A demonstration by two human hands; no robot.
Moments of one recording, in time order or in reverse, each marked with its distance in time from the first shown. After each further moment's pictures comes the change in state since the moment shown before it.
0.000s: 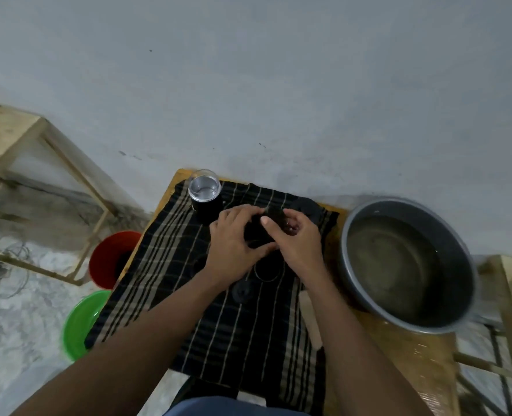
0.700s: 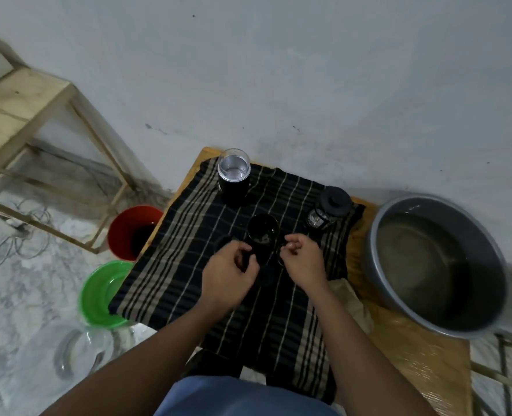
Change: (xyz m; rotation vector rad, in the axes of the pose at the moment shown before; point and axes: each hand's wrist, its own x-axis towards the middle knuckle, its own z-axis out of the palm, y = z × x) left_hand -0.084 -0.034 -0.004 -0.034 0.026 -0.428; right_hand -0.014 0.068 0.037 -0.269 -0.134 0.110
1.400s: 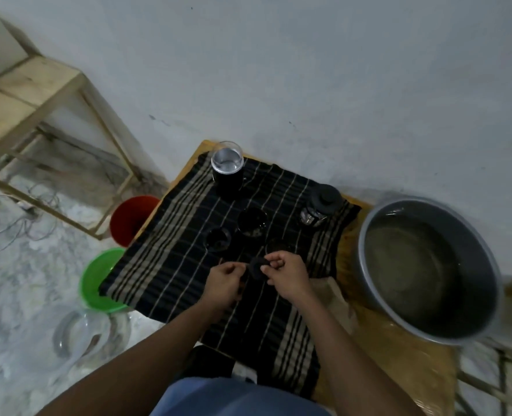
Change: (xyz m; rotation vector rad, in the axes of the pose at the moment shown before) left_hand -0.022 0.000 0.051 -0.575 -0.175 -0.653; right_hand -0.017 0.027 -0.011 -0.022 -0.271 0.021
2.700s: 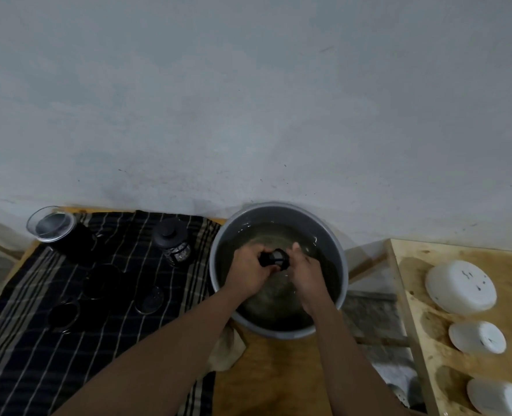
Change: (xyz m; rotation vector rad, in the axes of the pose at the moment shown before) left_hand -0.017 0.073 0.313 0.652 -0.276 0.792; right_hand -0.038 0.113 -0.265 0.631 0.434 0.154
